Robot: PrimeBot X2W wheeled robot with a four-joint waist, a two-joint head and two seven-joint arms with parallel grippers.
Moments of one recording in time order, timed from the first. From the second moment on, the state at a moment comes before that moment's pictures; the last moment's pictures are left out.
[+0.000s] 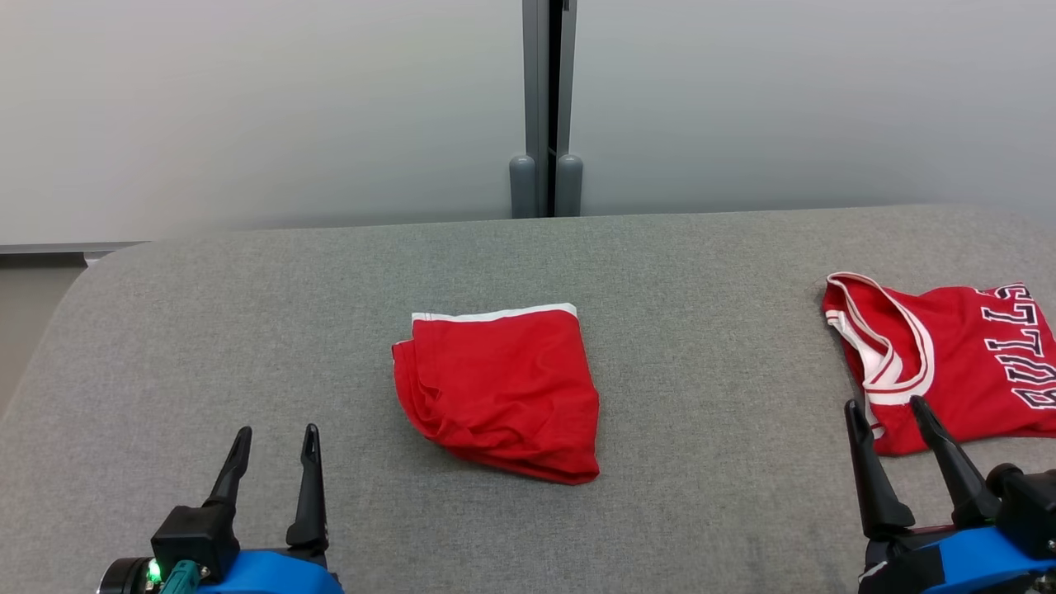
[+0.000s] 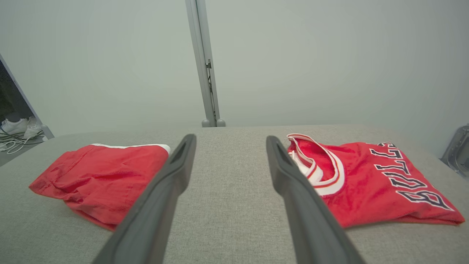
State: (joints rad) left arm 0.02 0.26 -0.27 0.14 -0.36 0.12 -0.20; right arm 0.11 -0.07 -0.08 -0.15 0.19 0.13 0.02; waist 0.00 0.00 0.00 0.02
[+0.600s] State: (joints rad) left arm -0.04 0.27 -0.27 0.13 -0.36 0.13 -0.22; right arm 0.08 -0.07 -0.09 -0.12 0.19 0.13 0.04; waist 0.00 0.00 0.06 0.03
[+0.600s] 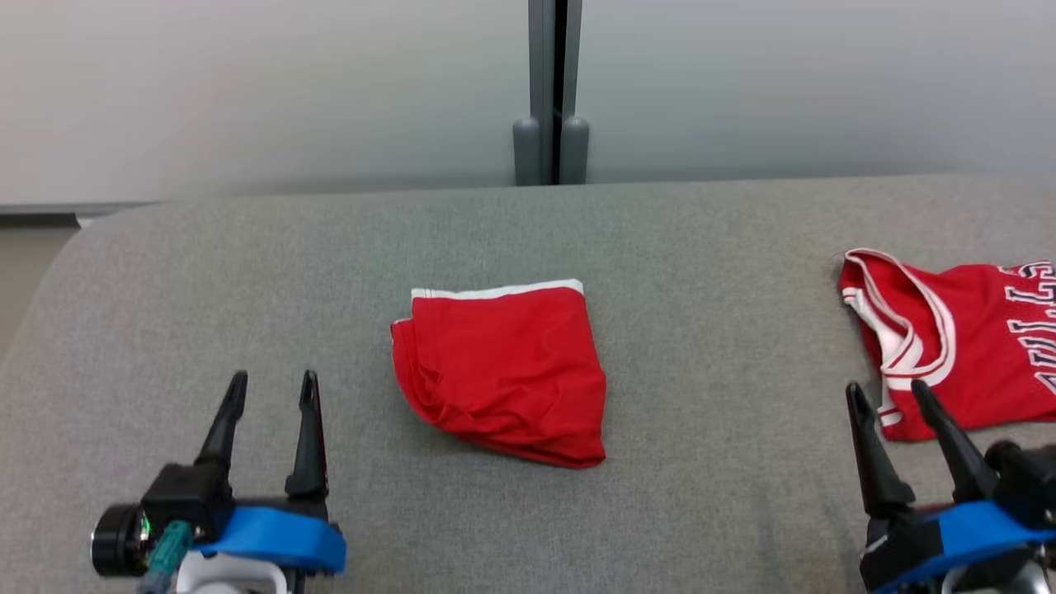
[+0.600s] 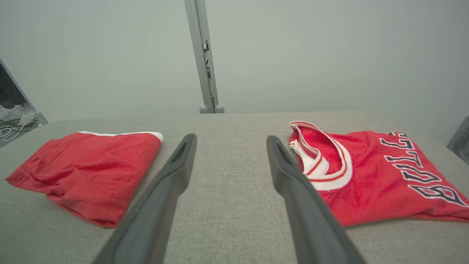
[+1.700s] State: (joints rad) left arm -0.28 0.17 -0.24 0.14 -0.26 0.06 -0.26; right arm -0.39 -0.09 0.29 0.46 0.33 0.13 0.05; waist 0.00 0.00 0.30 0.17
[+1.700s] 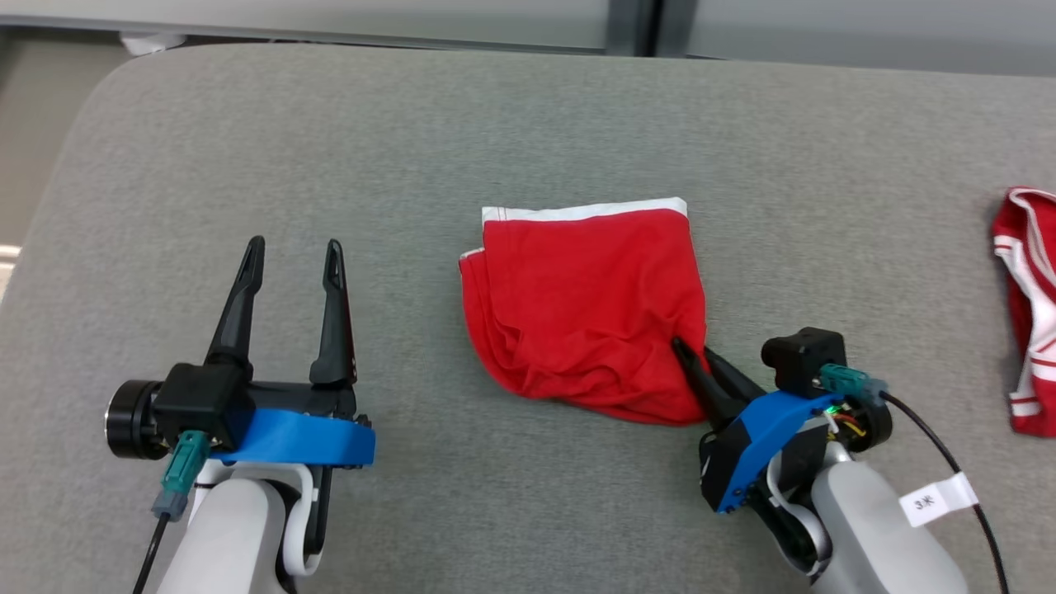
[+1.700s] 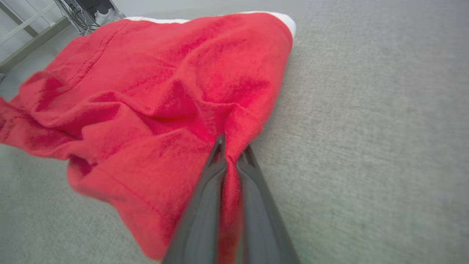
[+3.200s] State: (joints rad) left arm -0.40 0.25 -0.30 0.02 -0.19 0.02 -0.18; right arm -0.61 -0.48 -0.04 0.49 0.35 0.13 -0.02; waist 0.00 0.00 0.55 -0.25
